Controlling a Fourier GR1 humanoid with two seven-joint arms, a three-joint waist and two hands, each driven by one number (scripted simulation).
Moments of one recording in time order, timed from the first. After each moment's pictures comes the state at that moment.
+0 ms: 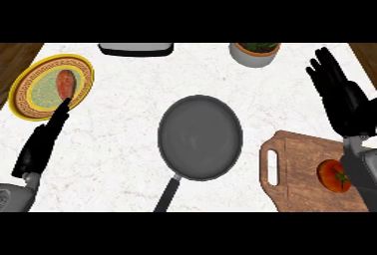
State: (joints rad) left arm -0.14 0.58 -0.23 -1.32 0.13 0.22 0.07; right arm -0.36 -0.51 0.16 -1.44 -0.46 -0.19 0.04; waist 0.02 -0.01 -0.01
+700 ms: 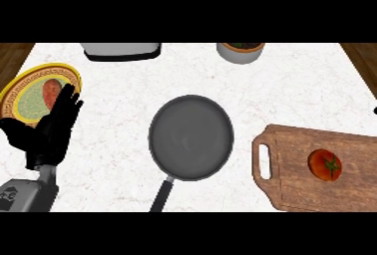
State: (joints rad) left arm -0.16 0.40 -0.12 -1.46 0.34 0.27 0.08; right arm -0.16 -0.82 -0.08 -1.49 -0.43 0.46 -0.57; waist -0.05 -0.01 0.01
